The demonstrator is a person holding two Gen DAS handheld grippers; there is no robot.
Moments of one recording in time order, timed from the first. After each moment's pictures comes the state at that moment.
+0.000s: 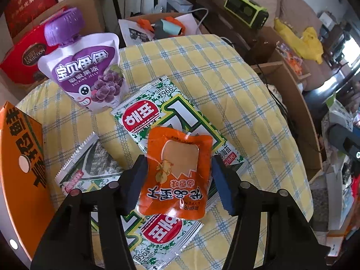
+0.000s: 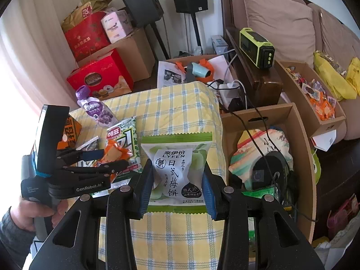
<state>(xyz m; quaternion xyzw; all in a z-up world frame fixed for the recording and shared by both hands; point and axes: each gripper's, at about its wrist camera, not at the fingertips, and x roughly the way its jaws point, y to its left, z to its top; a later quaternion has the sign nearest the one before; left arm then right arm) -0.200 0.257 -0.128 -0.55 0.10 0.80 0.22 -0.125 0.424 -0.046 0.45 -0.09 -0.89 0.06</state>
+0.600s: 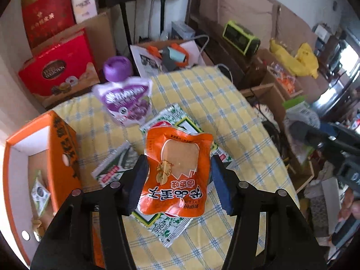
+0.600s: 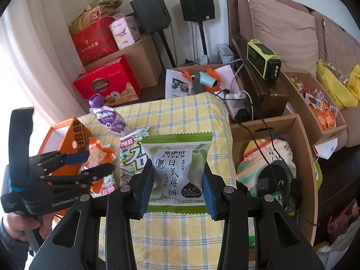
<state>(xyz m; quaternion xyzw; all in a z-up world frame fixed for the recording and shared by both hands) -0.173 0.224 -0.061 -0.49 0.07 0.84 0.22 -0.127 0.399 -0.023 0.42 -0.08 -0.90 0.07</state>
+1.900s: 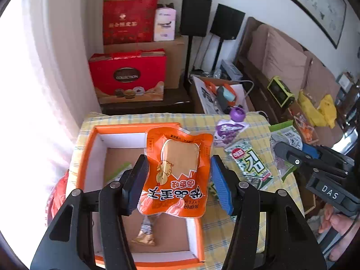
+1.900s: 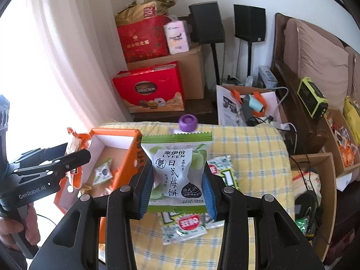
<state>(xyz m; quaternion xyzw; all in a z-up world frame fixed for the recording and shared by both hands) -0.167 0.046 0.012 -0.43 -0.02 0.89 0.12 -0.155 0.244 0.020 0.40 -0.03 -0.91 0.15</state>
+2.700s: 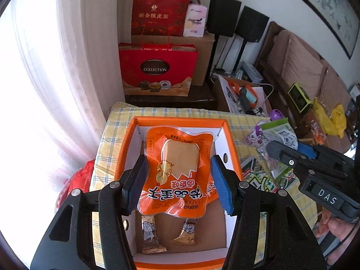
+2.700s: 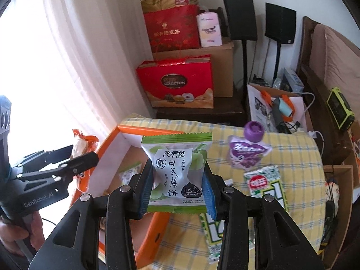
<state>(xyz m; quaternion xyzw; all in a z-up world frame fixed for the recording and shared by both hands) -0.180 -0.022 -0.010 -0.45 -0.03 0.89 0.08 -0.179 0.158 0.002 0.41 -0.01 -0.89 0.19</state>
